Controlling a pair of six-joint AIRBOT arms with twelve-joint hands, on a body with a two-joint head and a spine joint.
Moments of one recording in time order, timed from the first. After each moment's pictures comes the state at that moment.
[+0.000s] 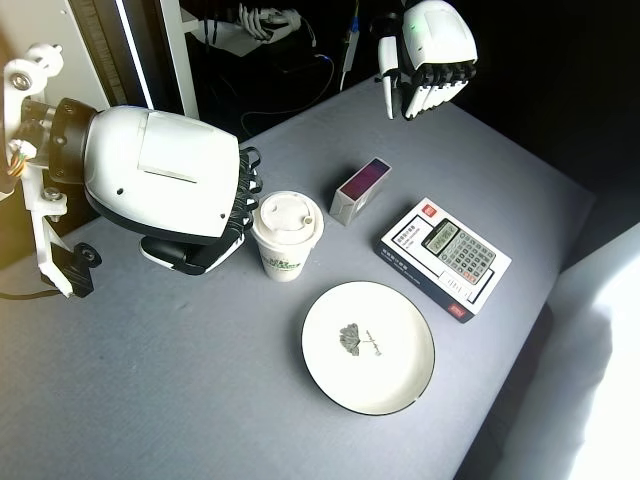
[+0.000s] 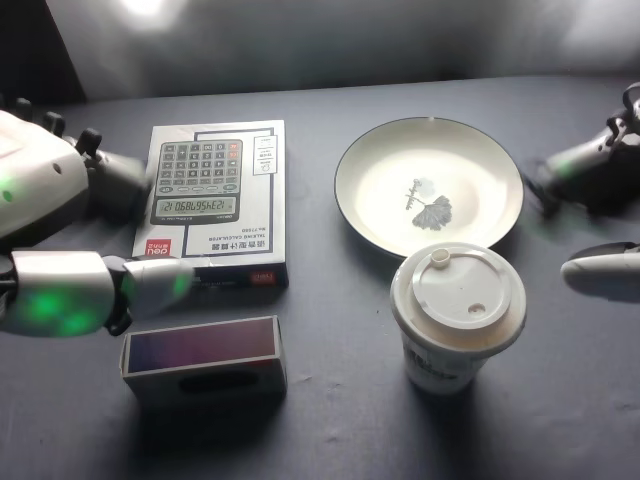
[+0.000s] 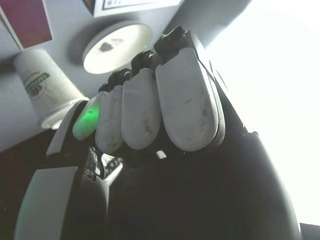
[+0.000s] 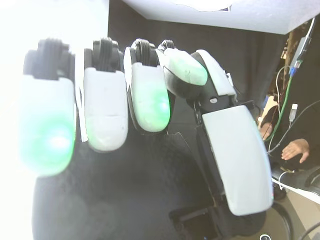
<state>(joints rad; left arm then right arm) 0.30 -0.46 0.57 -0.43 -0.39 1.42 -0.16 -0.56 0.75 -0.72 0.36 -0.33</state>
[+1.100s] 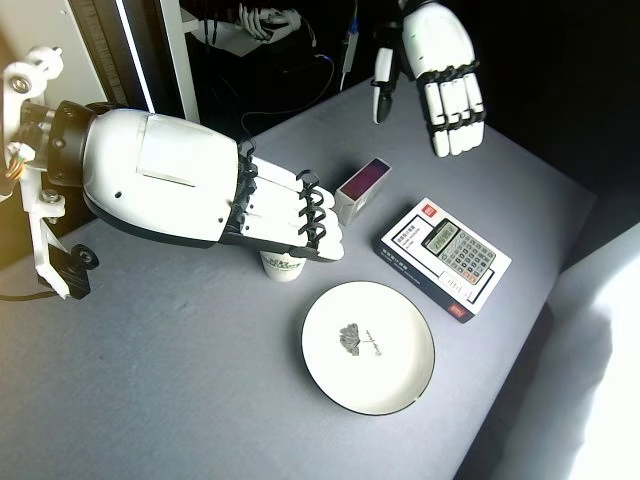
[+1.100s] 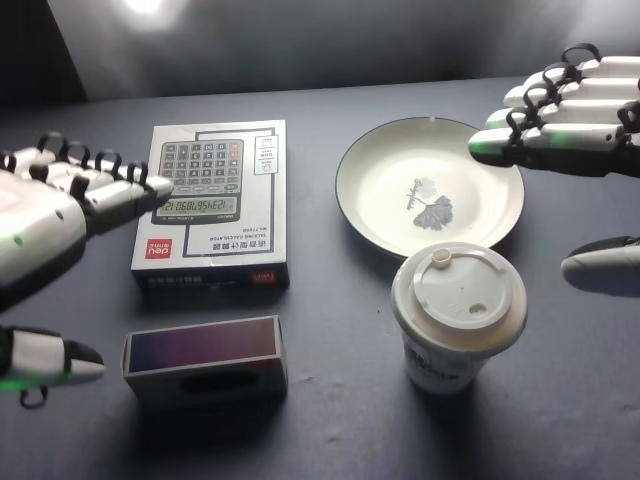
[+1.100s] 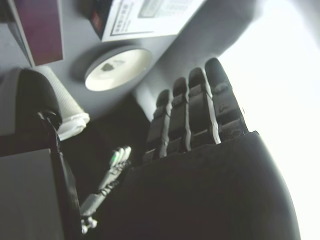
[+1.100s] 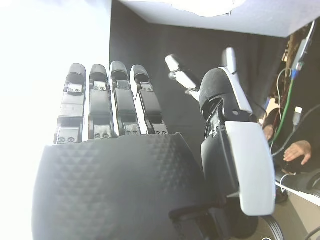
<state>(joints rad) 0.41 -0.49 0.50 -0.85 -0.50 1.71 -0.16 -0.56 0.74 -0.72 0.35 -0.33</state>
